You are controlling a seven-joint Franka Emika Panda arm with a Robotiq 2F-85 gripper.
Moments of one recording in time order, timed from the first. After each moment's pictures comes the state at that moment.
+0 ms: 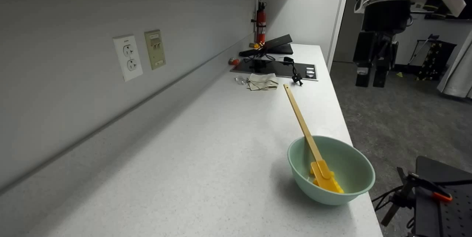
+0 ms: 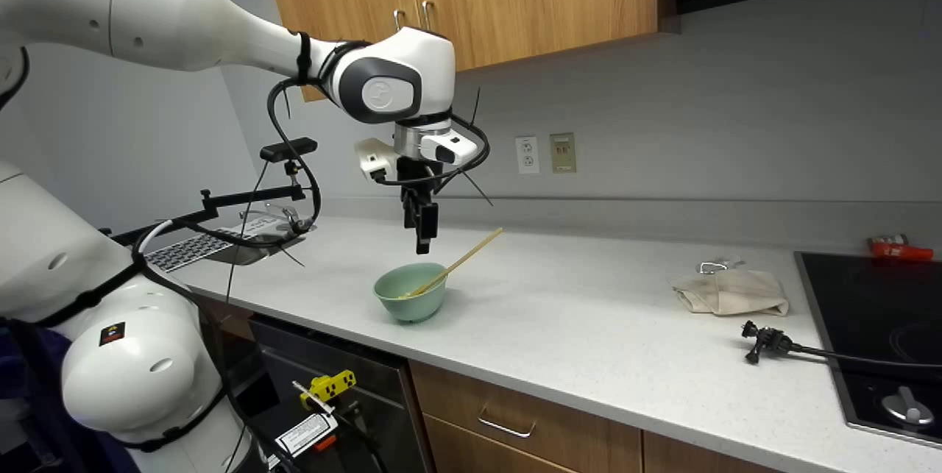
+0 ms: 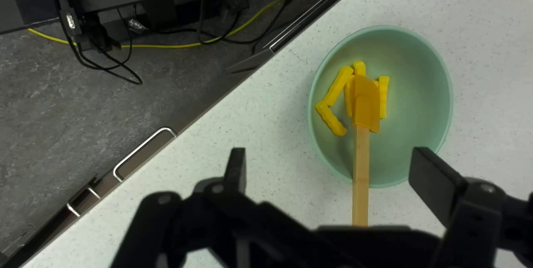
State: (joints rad) arm 0.02 -0.40 -0.02 -2.41 0.27 1.87 0.16
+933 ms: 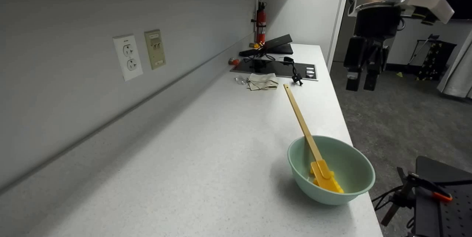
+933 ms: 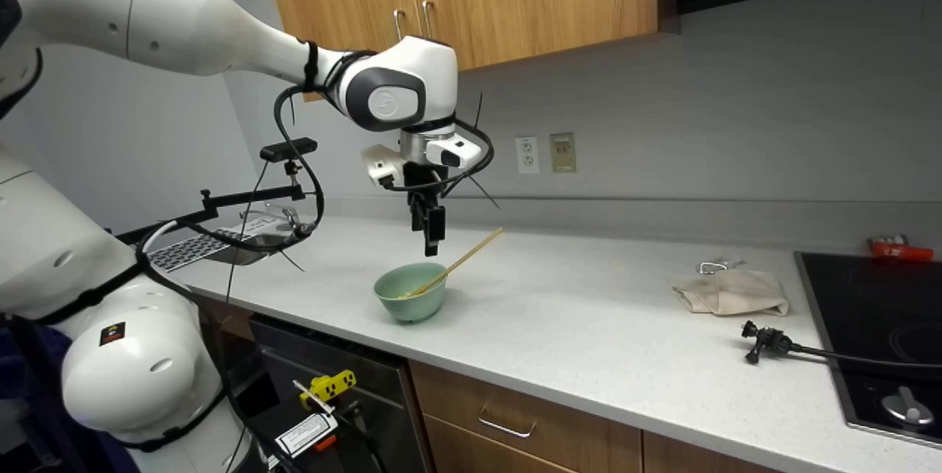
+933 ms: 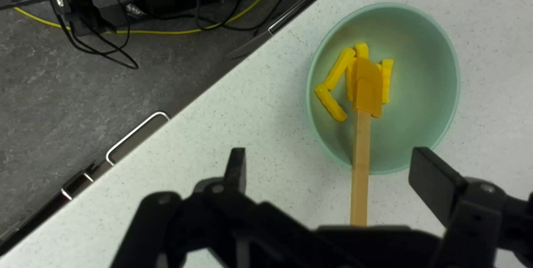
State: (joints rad) arm 0.02 -0.36 0.00 -2.41 0.27 1.94 0.15
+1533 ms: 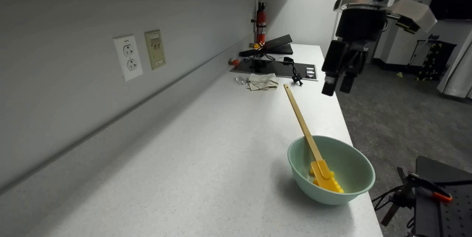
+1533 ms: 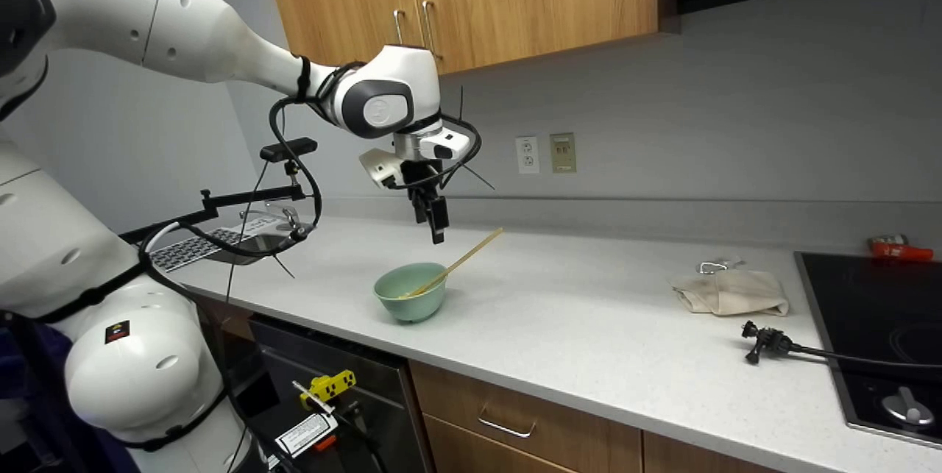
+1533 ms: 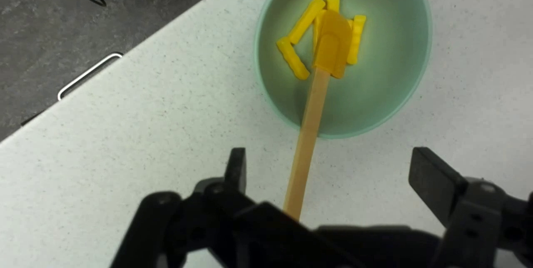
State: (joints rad) arm 0.05 -0.33 0.09 -2.41 0.27 2.13 0.19
